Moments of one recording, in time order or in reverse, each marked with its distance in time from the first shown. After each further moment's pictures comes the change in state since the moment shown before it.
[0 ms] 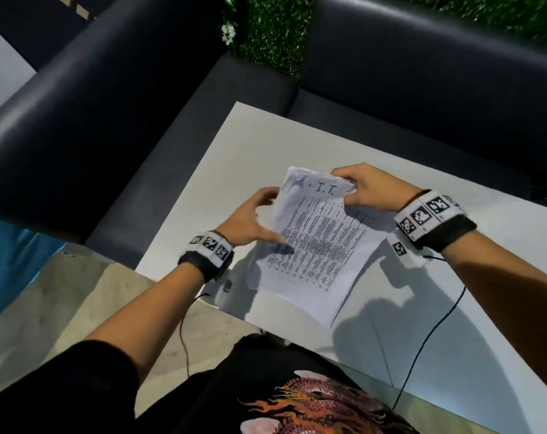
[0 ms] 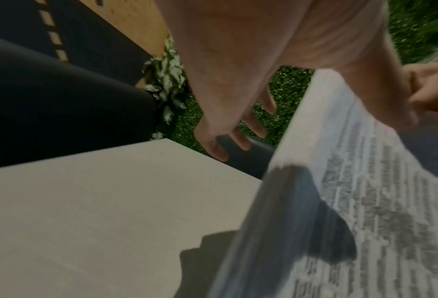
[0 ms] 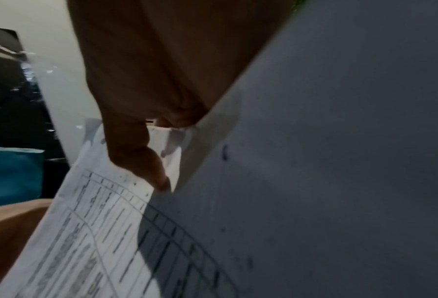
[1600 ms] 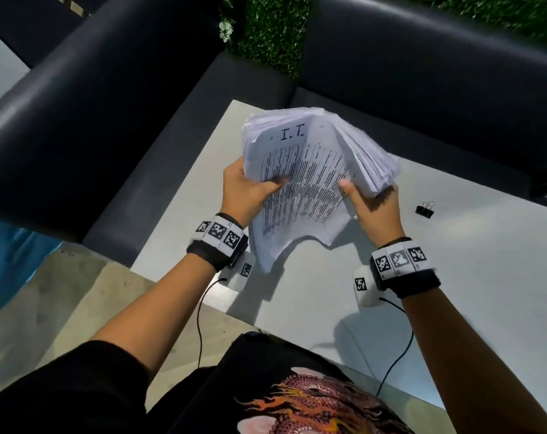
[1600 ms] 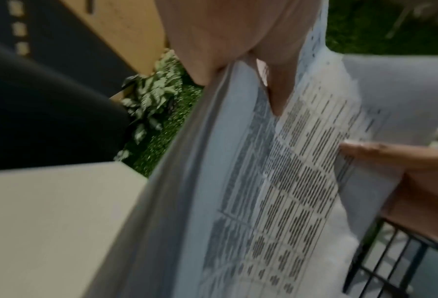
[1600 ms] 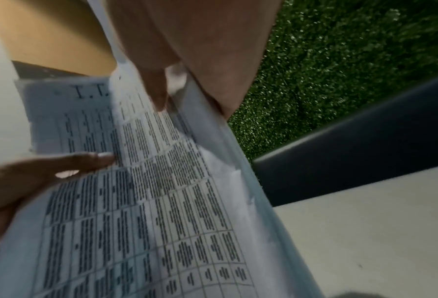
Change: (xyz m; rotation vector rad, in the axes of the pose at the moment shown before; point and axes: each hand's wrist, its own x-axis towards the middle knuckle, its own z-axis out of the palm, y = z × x) left_hand 0.006 0.070 0.010 -0.332 0.579 0.188; right_hand -0.033 -0.011 0.052 0.720 0.827 0.063
